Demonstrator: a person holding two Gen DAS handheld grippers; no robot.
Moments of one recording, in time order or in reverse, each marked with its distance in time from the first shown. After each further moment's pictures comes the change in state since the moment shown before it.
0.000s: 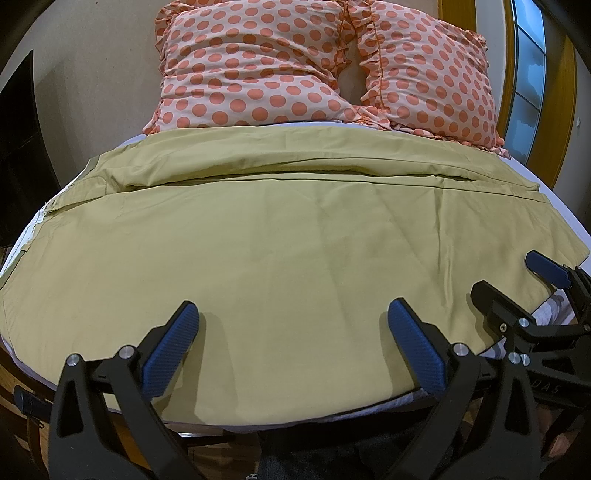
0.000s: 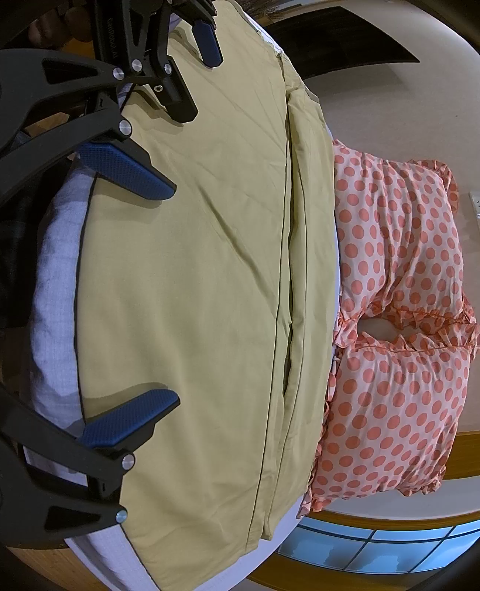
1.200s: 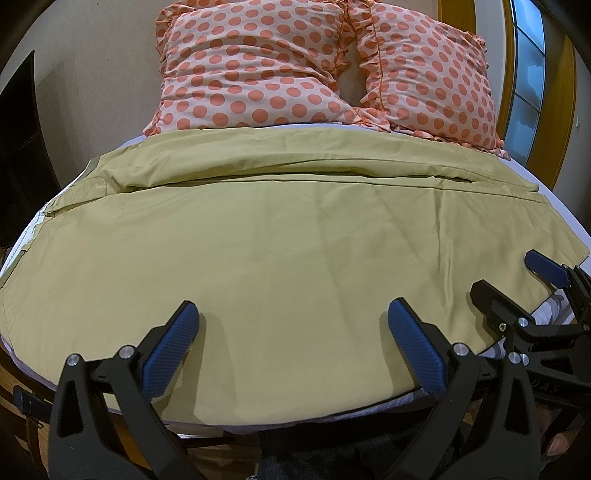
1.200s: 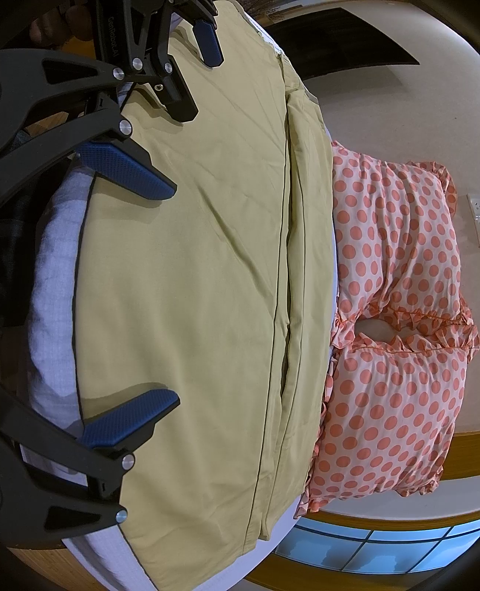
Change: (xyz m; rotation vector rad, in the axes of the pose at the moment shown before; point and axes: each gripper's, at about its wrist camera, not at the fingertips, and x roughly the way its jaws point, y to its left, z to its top) left arm 0.000 0.000 0.001 -0.001 -0.006 0.000; right arm 0.000 0.000 0.000 -0.002 -0.010 0.001
